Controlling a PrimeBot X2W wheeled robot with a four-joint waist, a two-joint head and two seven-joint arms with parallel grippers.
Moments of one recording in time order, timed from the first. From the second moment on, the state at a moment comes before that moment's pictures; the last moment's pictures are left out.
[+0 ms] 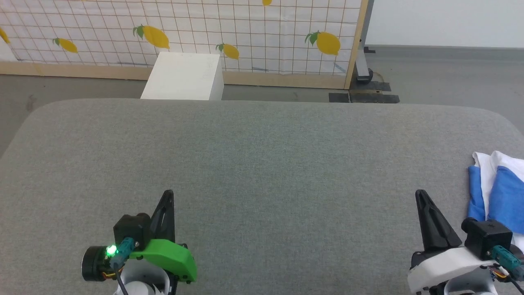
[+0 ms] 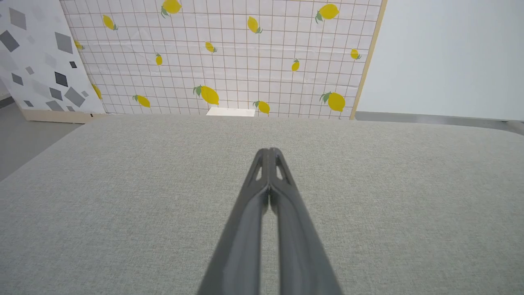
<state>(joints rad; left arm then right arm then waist) -0.05 0.06 -0.07 0.15 -0.12 -0.02 -0.13 0.08 -0.05 -0.04 -0.03 0.13 0.13 -0.06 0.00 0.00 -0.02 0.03</state>
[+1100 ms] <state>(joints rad) -0.03 0.06 -0.03 0.08 -0.07 -0.02 -0.07 0.05 -0.05 -0.02 -0.02 0.07 0.13 -0.03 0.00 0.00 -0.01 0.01</state>
